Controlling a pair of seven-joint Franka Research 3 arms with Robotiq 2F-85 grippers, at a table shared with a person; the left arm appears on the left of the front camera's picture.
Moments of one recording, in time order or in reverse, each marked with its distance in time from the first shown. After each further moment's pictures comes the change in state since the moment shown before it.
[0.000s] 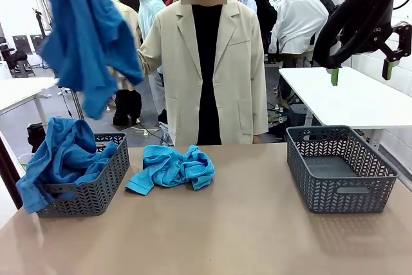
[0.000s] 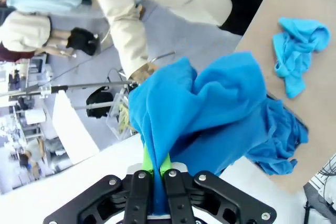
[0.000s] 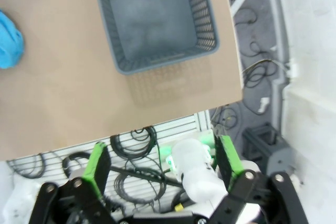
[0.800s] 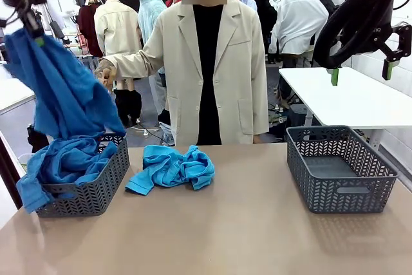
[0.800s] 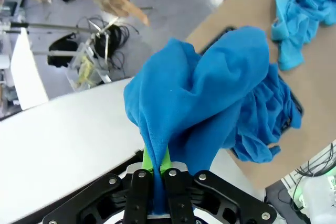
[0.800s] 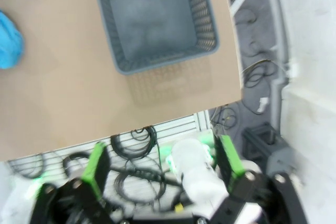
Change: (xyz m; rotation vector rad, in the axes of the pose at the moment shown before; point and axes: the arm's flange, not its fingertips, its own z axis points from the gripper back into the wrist) left arm -0.118 -0.088 -0.107 -0.103 0.173 0.201; right arm 0.000 0.000 0.000 -0.001 0.000 0.000
